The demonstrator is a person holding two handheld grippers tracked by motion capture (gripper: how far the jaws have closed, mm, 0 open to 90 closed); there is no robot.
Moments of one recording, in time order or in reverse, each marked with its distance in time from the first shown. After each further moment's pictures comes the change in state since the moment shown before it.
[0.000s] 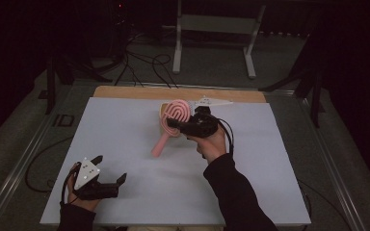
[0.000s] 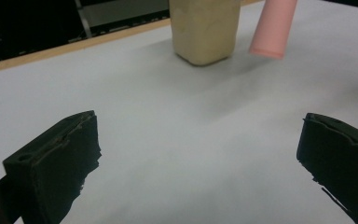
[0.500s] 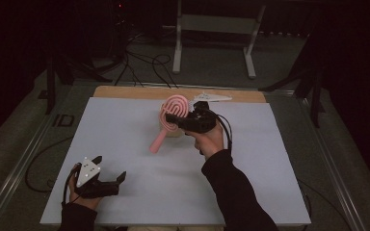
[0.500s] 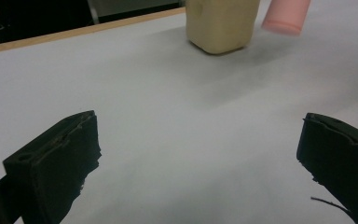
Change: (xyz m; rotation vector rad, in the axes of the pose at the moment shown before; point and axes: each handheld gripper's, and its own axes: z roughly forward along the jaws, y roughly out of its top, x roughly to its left) left arm 0.005 -0.011 0.012 0.017 0.033 -0.035; right arm -0.004 0.009 0.006 -0.010 -0.007 0.032
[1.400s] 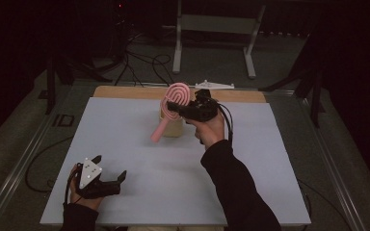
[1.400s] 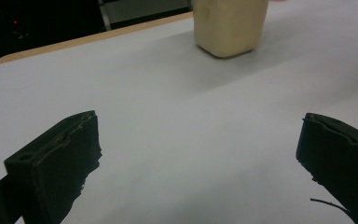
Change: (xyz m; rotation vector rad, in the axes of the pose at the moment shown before) left arm -0.004 0.000 0.000 -0.020 0.047 0.017; right arm -0.006 0.028 0.000 -0.027 -0.047 0.003
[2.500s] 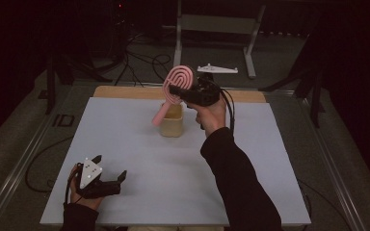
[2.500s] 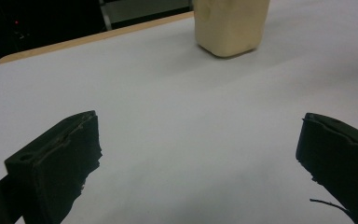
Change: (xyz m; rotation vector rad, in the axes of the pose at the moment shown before) left arm 0.000 0.000 0.000 0.001 0.006 0.006; right arm -0.006 0.038 -0.001 -0.048 -0.045 -0.023
